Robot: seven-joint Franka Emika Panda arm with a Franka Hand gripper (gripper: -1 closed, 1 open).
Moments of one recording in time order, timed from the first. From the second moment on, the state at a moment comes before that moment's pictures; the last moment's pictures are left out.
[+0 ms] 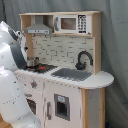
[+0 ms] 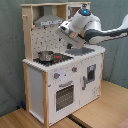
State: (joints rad) arm -0.99 -0.30 1.70 -1.64 -0.35 2.07 -0.31
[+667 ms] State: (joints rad) arm -1.12 -0.27 1.84 -1.63 -0.33 2.04 -0.38
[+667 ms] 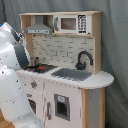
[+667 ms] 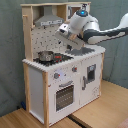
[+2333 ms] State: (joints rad) arm -1.49 -0.39 2.12 -1.49 -0.14 2.00 -0.62
